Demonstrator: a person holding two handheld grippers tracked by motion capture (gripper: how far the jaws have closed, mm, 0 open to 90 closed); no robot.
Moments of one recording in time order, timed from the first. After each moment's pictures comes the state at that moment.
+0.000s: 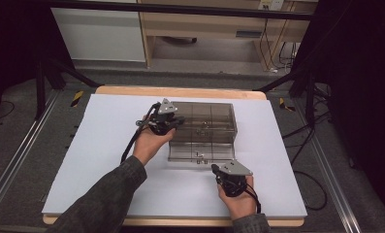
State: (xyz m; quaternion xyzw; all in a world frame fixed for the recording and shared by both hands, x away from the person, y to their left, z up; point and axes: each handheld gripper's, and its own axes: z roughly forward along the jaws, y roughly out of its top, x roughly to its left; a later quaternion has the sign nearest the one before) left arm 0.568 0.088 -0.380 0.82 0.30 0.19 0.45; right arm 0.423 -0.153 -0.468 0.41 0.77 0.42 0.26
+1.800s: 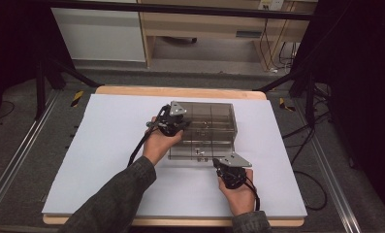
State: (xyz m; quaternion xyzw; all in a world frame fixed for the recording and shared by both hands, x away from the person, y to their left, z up) left arm 0.572 0.067 -0.393 0.83 0.30 0.20 0.43; right arm 0.446 -0.157 -0.472 0.43 0.76 0.41 0.26
